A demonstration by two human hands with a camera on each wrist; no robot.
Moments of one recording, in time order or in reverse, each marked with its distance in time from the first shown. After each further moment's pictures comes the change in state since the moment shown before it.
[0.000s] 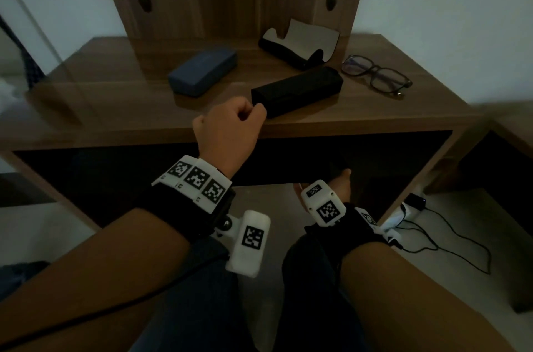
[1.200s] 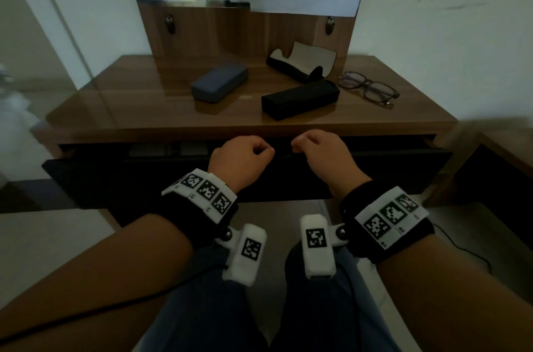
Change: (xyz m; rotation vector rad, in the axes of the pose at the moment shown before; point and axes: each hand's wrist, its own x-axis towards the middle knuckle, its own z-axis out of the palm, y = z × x) left_hand -0.044 -0.019 -0.015 0.134 -0.351 0.054; right_hand -0.127 -0.023 0.057 -1.295 -0.164 -0.753
